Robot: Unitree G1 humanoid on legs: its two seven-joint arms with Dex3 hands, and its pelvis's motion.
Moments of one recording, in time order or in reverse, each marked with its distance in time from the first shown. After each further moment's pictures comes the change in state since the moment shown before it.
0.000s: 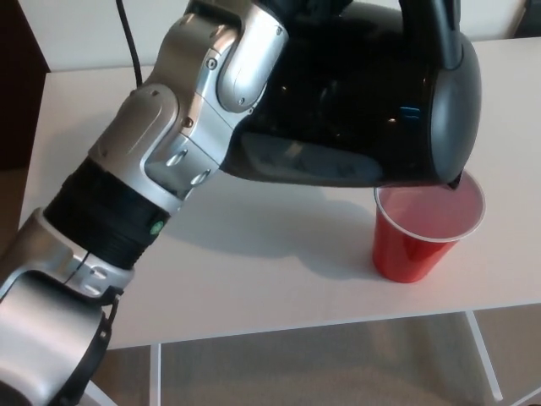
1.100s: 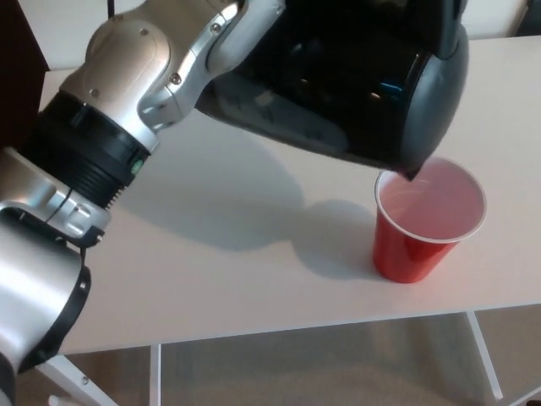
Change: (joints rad) left_arm -0.174 0.077 -0.068 0.209 0.261 -0.292 0.275; right_arm -0.012 -0.003 0.003 -0.002 -0.006 0.000 0.002
